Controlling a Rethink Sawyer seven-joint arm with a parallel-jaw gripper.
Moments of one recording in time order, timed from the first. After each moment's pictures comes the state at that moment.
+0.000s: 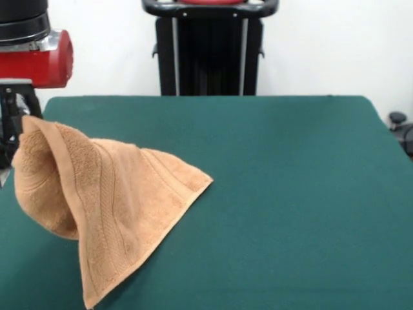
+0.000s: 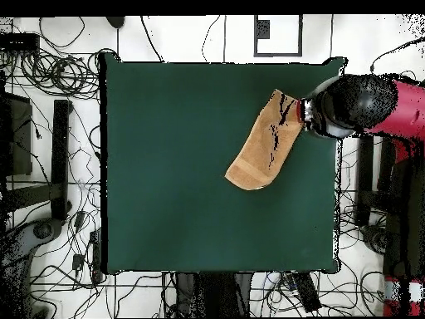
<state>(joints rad) -0.67 -0.59 0.51 1.10 -0.47 1.12 1.50</state>
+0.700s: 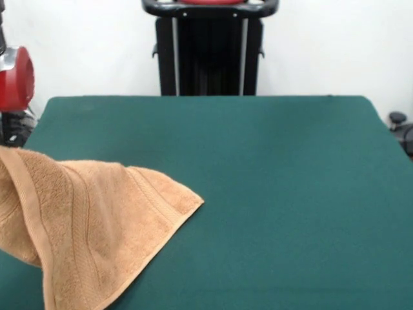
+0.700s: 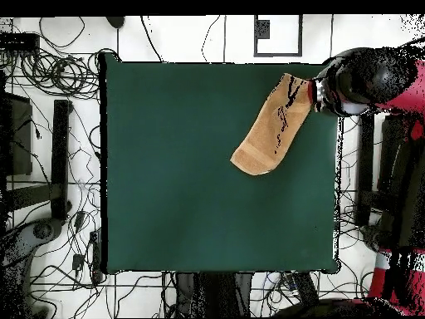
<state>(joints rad) -0.64 -0.46 0.53 0.84 -0.48 1.23 1.36</state>
